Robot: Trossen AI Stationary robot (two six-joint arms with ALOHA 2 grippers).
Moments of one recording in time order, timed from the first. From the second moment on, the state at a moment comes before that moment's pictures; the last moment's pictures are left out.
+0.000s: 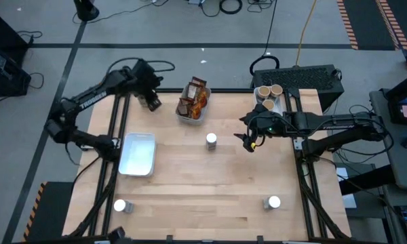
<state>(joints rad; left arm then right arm) 0.83 1.34 1.16 -0.90 0.01 0.24 -0.02 1.11 0.96 -0.51 0.28 0.22</state>
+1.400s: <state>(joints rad) 0.87 1.63 1.35 -0.98 -0.21 0.82 -0.03 1.11 0.96 -0.58 0.29 0.22</state>
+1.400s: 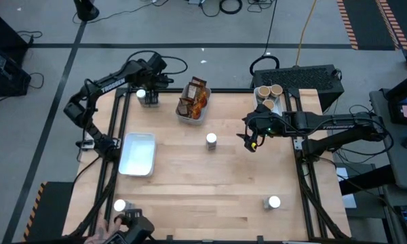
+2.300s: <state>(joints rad) 0.93 1.73 1.35 -1.03 -0.11 0.79 -0.03 1.11 0.96 -0.59 0.29 0.22</state>
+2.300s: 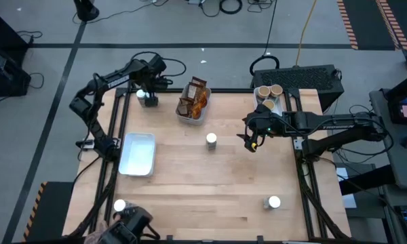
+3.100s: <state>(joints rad) 0.95 1.83 1.35 -1.00 -0.15 0.80 -0.03 1.11 0.96 -0.62 0.29 0.23</state>
